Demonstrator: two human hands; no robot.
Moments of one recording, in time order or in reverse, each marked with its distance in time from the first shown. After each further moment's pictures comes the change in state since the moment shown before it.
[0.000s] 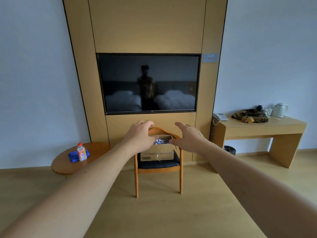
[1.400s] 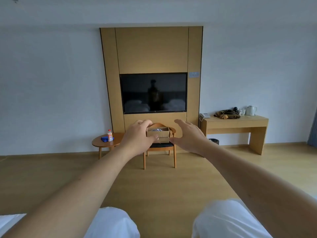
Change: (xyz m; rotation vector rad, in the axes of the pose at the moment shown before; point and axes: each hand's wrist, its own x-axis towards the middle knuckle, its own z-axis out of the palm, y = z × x) left_hand -0.693 0.371 -0.228 -0.025 0.173 0.053; right_hand -0.755 -0.191 -0.244 0.050 0.128 -0.097
